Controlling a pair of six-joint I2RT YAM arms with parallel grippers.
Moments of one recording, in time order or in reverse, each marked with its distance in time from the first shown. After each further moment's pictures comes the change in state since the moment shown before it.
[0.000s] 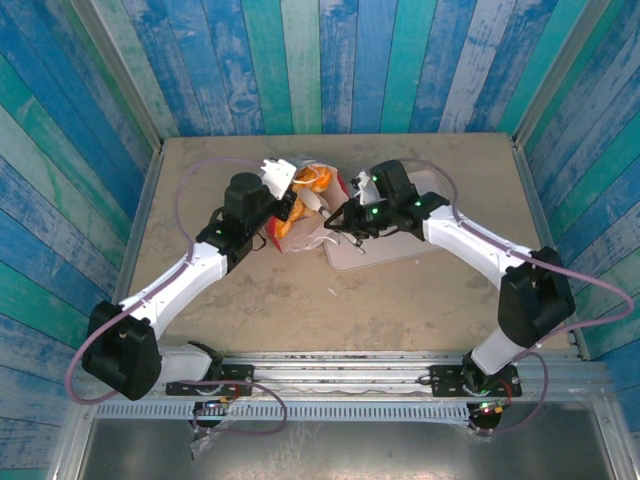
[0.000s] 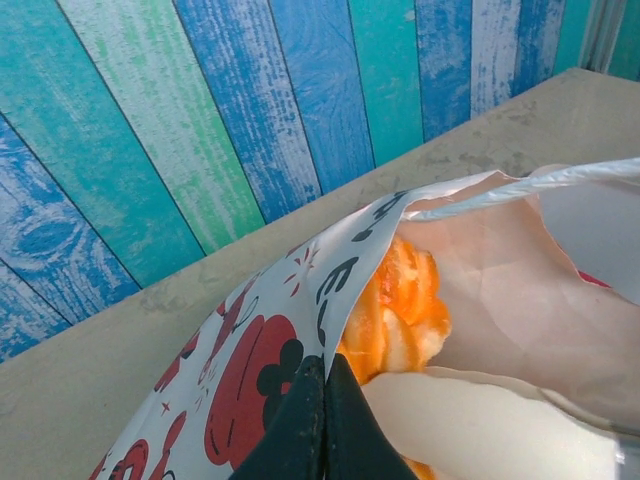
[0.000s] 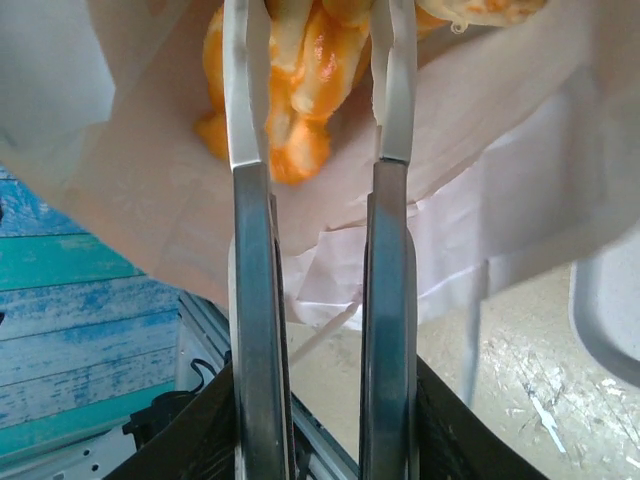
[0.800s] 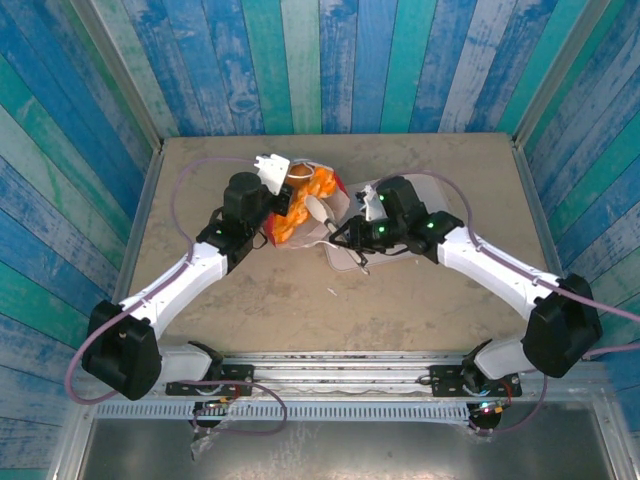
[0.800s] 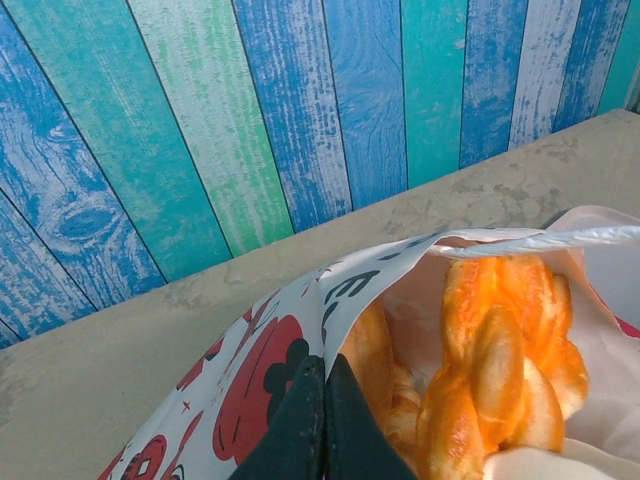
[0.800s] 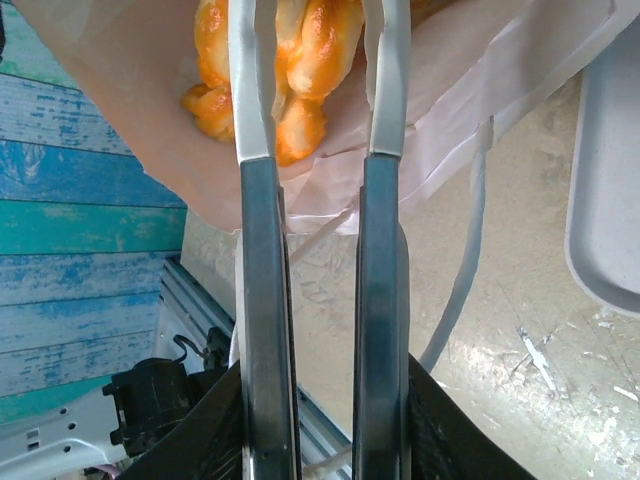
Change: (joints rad) left arm -0.002 0.001 -0.001 0.041 -0.077 -0.081; right arm 0.073 -0.182 -0.141 0.002 0.093 -0.004
